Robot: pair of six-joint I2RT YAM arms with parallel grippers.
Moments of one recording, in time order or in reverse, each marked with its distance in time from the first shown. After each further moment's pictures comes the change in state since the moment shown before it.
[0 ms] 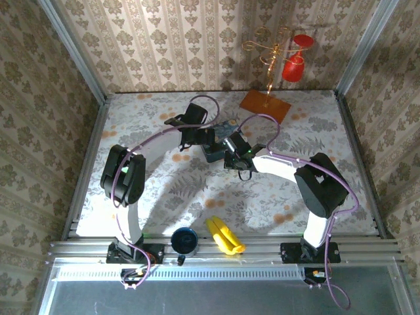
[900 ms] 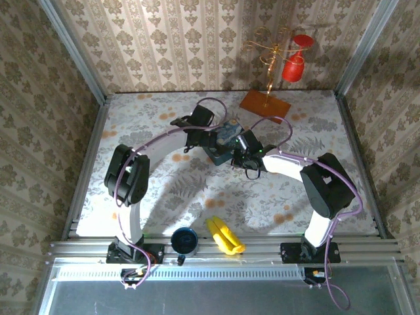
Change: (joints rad) left arm -0.048 0.027 0.019 -0.032 -0.102 0.072; right arm -0.100 -0.041 -0.100 0.104 -0.133 0.048
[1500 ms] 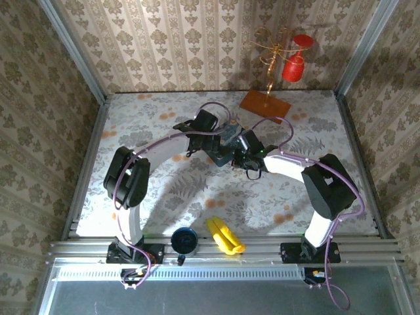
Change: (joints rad) left arm -0.040 -0.028 -0.050 0.032 -0.003 -0.020; right arm -0.013 -0.018 -0.017 0.002 -0.022 0.000
